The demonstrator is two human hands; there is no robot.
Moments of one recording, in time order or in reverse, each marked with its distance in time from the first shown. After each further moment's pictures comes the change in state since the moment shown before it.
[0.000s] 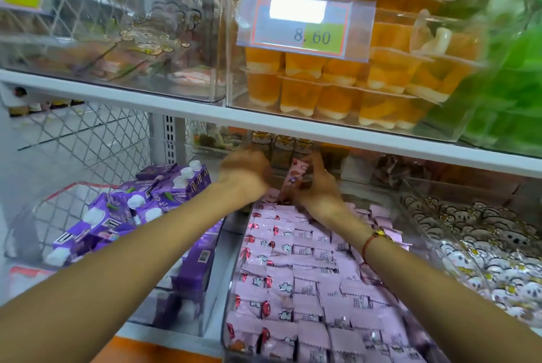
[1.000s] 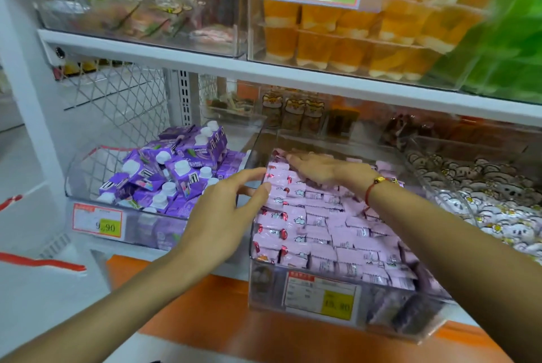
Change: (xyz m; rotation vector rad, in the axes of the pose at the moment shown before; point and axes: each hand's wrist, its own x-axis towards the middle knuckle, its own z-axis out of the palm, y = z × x) left_hand -0.178 0.000 -0.021 -0.810 0.089 -0.160; right_hand -0.015 -0.016 0.001 -0.577 -0.619 0.072
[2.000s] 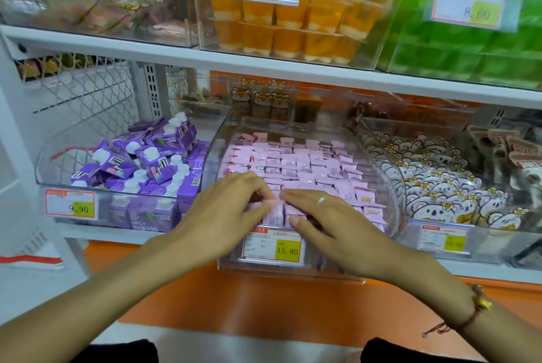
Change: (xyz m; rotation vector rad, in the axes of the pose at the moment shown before) left_hand -0.033 0.041 0.020 0.358 -0.268 0.315; right_hand -0.203 -0.001 0.052 -0.005 0.307 -0.260
